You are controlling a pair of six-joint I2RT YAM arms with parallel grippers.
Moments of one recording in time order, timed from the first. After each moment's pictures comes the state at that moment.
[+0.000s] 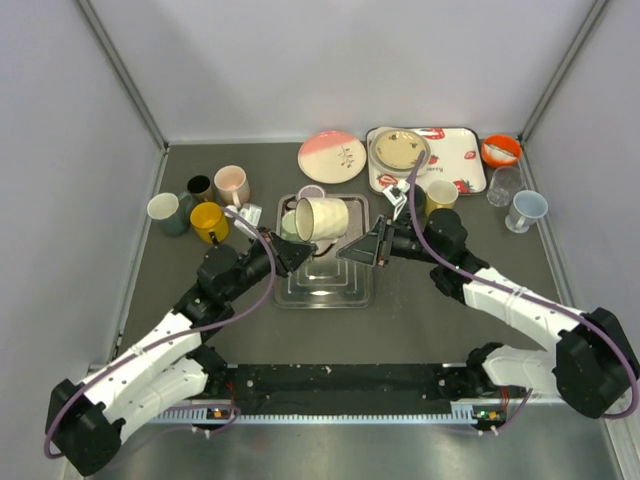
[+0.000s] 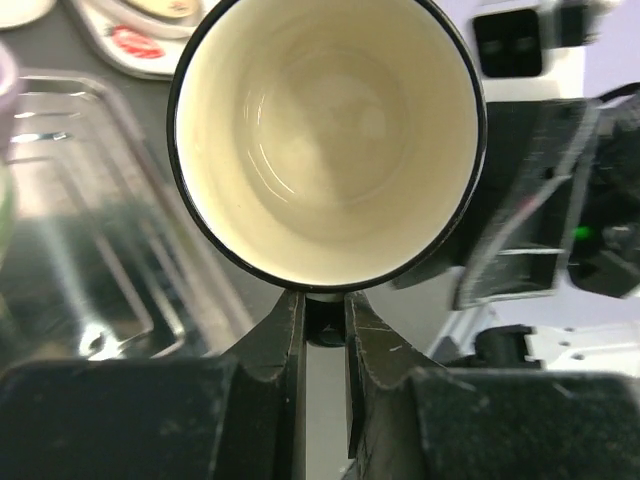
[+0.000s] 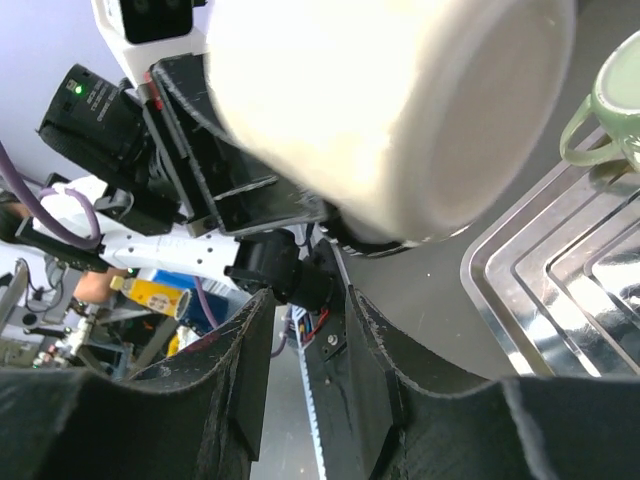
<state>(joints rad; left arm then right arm) -0.63 0.80 0.50 0.33 0.23 -0.75 0.61 1.18 0.65 0.52 -0.71 0.88</state>
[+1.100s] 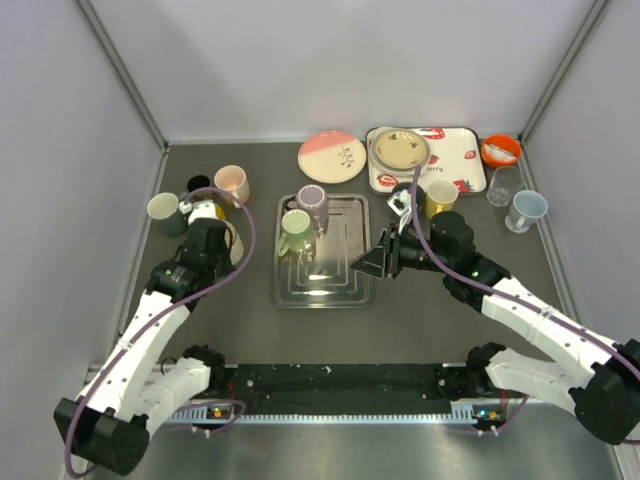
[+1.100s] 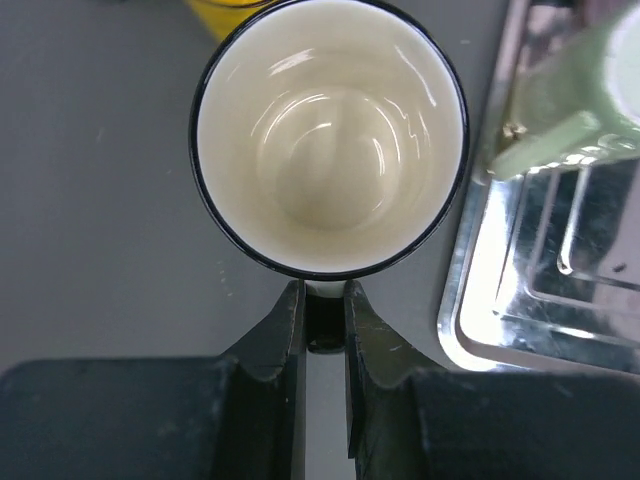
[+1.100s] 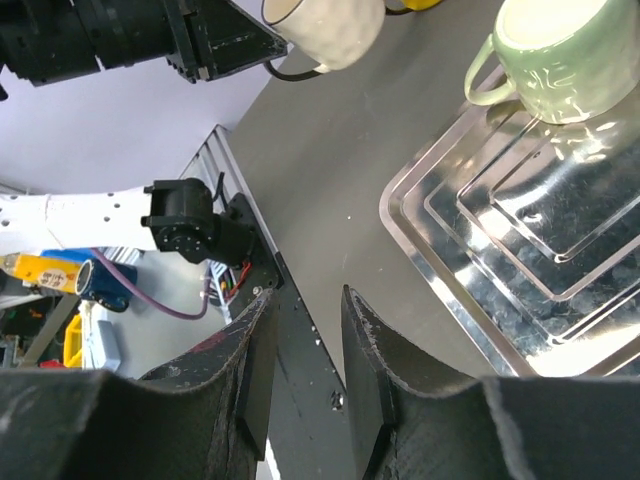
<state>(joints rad) -0.38 0.88 0.85 -0.75 -0.41 -0.42 0.65 1.01 0.72 0.04 -0.58 0.58</state>
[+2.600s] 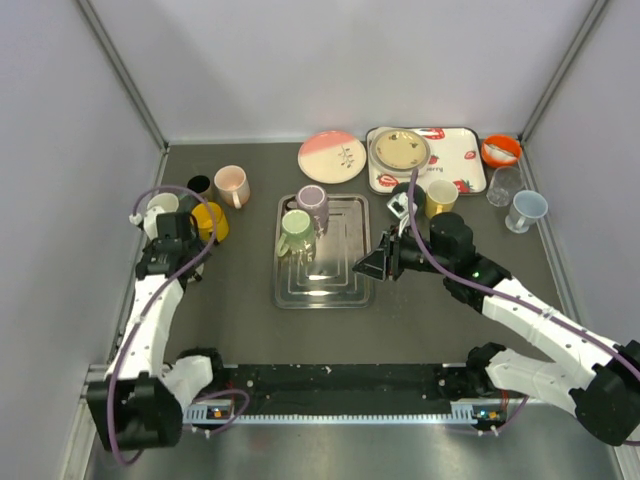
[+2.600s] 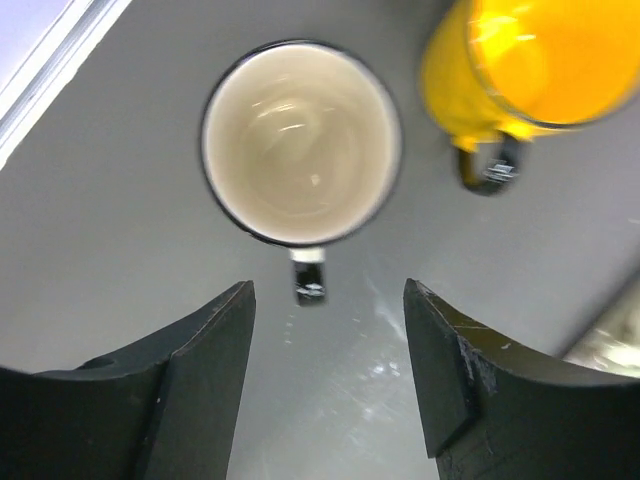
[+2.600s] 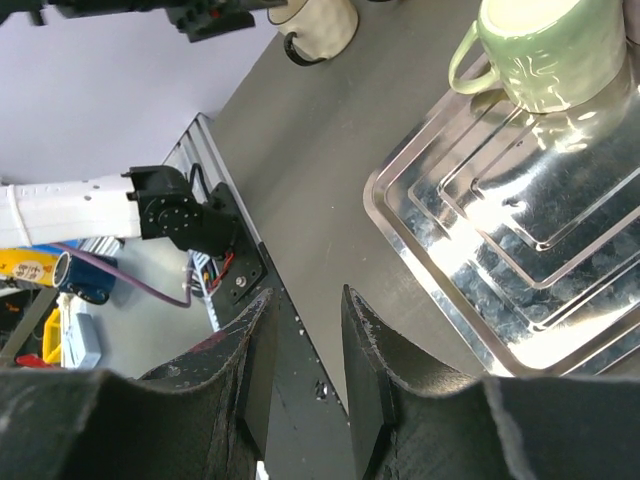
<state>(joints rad) 0.10 1.06 0.78 -0.62 -0.37 -0.54 0.65 0.99 0.71 -0.01 -0.57 0.53</state>
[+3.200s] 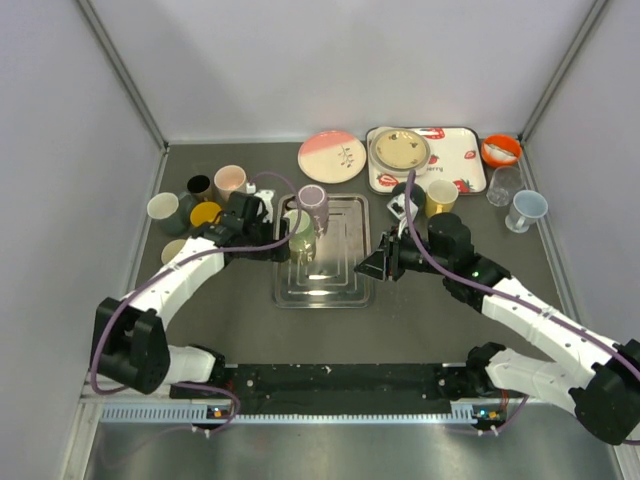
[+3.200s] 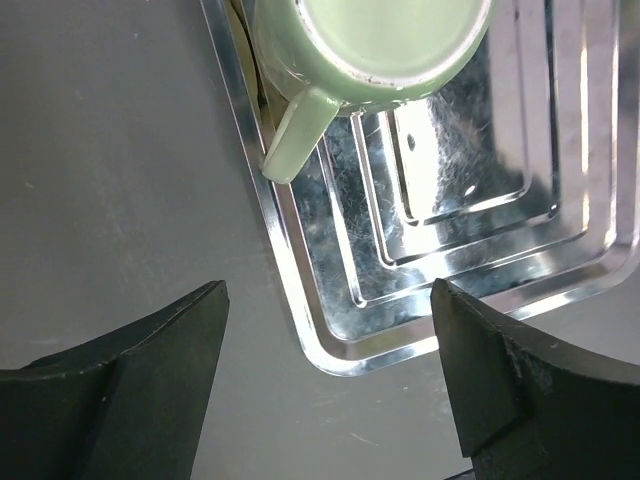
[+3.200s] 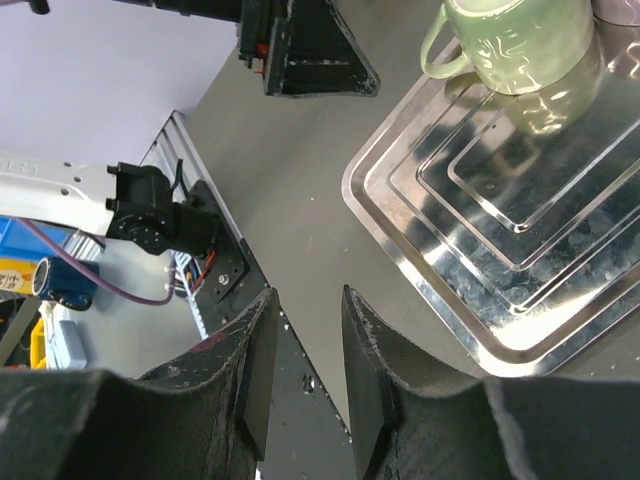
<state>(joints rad) -0.36 1.30 0.94 -0.53 0.10 -0.26 0.65 1.00 0.71 -0.05 -0.52 0.52</state>
